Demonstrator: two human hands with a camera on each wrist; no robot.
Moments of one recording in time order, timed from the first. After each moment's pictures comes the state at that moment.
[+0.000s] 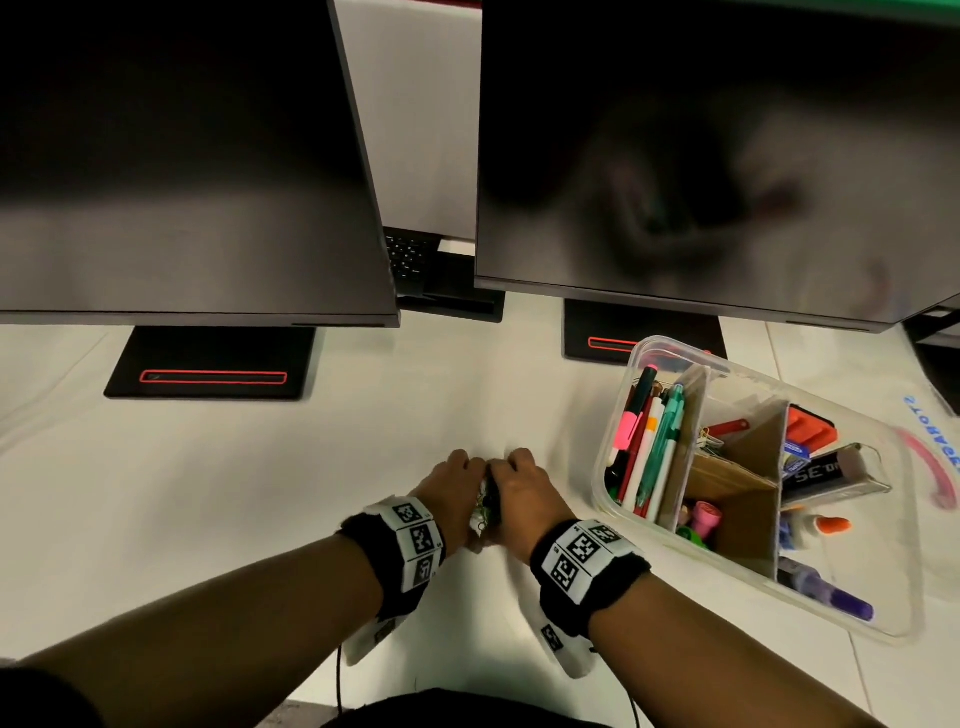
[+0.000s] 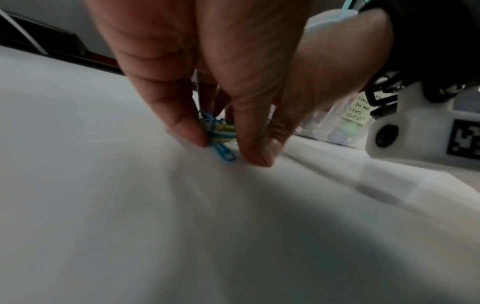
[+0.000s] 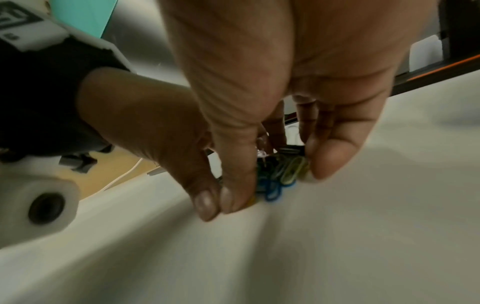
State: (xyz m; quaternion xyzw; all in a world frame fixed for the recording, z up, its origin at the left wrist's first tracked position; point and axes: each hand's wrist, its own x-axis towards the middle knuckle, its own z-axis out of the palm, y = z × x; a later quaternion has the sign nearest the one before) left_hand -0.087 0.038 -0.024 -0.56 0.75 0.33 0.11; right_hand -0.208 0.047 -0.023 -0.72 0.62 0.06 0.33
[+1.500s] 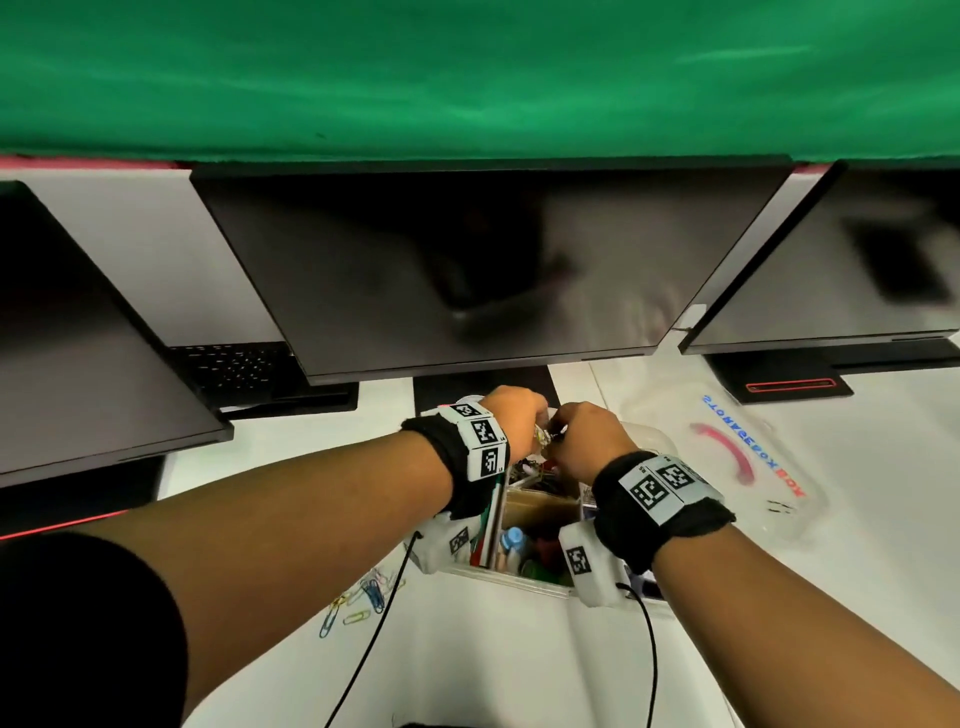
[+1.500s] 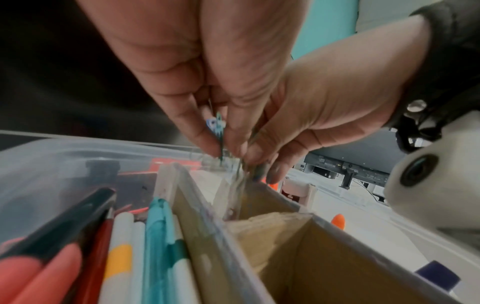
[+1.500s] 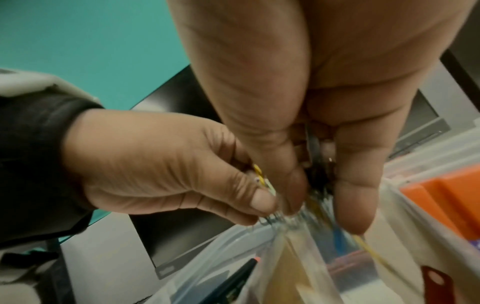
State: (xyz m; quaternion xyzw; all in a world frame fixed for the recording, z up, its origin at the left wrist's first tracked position) left_hand -0.302 -0.045 0.116 -0.44 0.87 0.24 0.02; right_hand -0.404 0.004 0.119 -0.57 0.79 -0.04 0.23
